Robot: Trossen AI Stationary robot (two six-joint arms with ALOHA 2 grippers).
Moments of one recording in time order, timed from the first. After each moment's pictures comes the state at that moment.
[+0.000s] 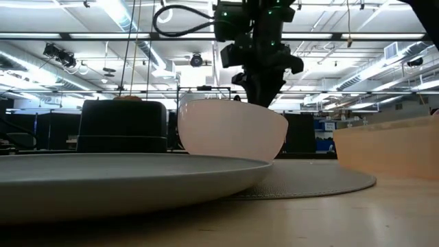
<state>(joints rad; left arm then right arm) -0.47 1.13 1.73 -1.12 -0.45 -0.38 -0.13 1.93 1.61 -1.06 0.01 -0.48</state>
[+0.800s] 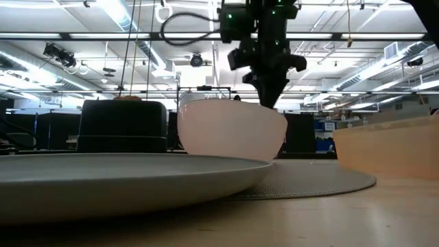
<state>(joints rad) -0.48 1.13 1.73 -1.11 -0.43 -0.40 -0.16 1.91 1.61 -1.15 0.09 -0.38</state>
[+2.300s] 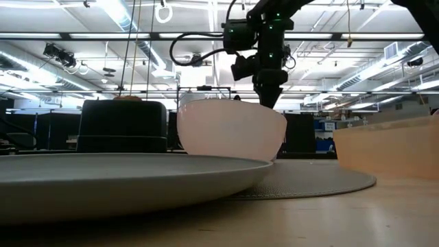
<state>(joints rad) -0.48 1.13 1.73 -1.10 -0.41 -0.44 -0.27 1.91 1.61 -1.11 0.16 -0.19</state>
